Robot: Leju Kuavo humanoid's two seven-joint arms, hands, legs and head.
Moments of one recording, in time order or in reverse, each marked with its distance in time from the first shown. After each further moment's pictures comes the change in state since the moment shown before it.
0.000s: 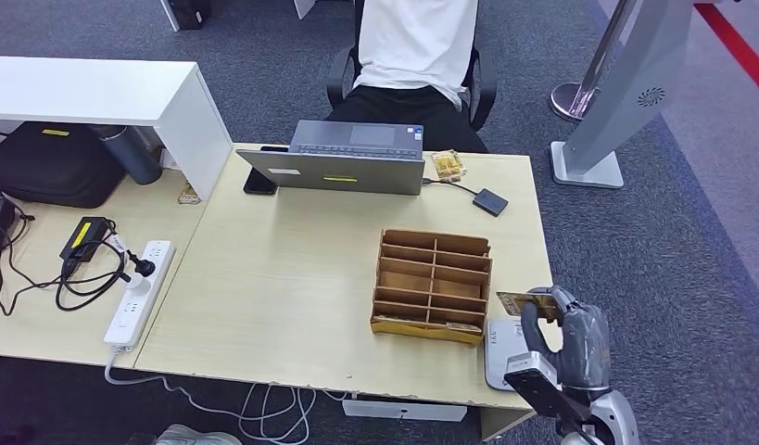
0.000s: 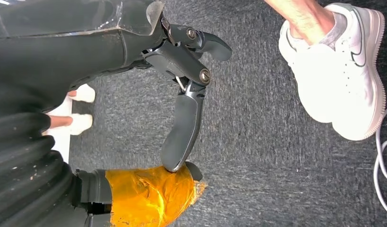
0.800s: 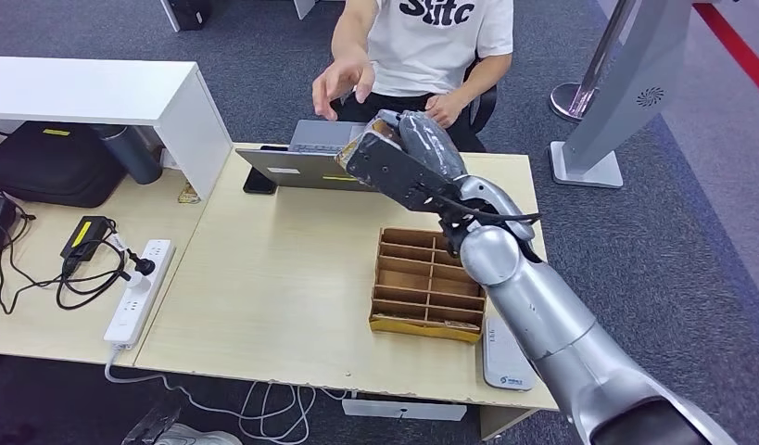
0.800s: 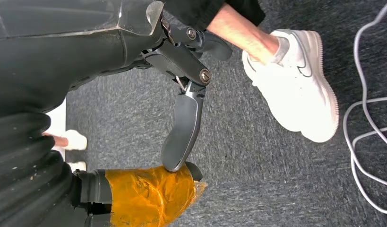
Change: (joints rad) left arm -0.113 0.014 -0.048 0.000 -0.183 0.000 0.030; right arm -0.838 0.323 0.352 0.454 -0.295 0.453 0.362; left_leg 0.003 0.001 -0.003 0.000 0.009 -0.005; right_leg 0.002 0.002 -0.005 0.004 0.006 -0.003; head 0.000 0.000
